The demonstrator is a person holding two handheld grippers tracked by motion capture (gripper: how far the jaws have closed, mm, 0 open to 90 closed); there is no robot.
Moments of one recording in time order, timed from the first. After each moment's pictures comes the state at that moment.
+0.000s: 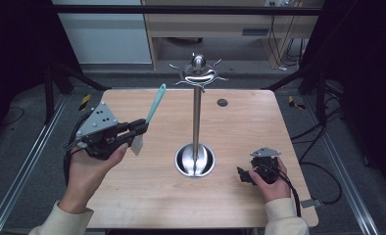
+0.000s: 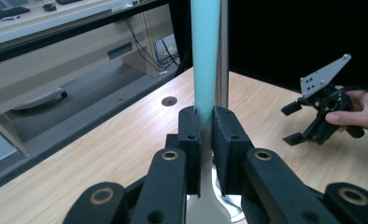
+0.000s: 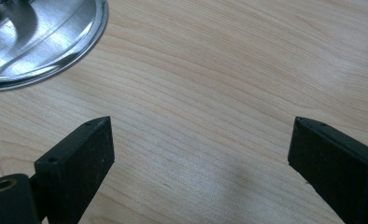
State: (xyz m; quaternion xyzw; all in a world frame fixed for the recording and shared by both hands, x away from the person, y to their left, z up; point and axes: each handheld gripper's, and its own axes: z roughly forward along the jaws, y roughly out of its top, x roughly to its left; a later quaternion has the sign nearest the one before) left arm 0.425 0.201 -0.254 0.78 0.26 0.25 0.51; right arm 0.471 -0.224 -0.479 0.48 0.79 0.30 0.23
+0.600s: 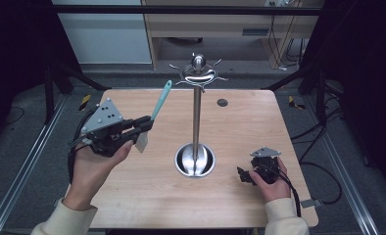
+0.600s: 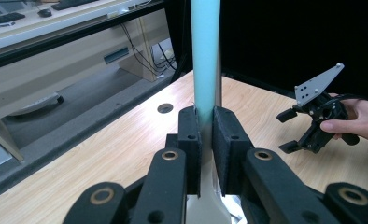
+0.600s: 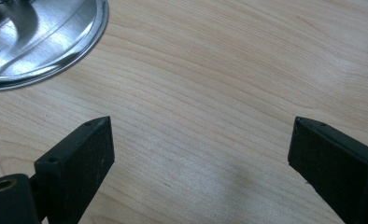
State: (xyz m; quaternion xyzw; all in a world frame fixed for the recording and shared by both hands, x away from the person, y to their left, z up) left arm 0.427 0.190 -0.247 0.79 0.25 0.25 0.51; right arm 0.471 -0.224 -0.479 0.48 0.79 0.30 0.23
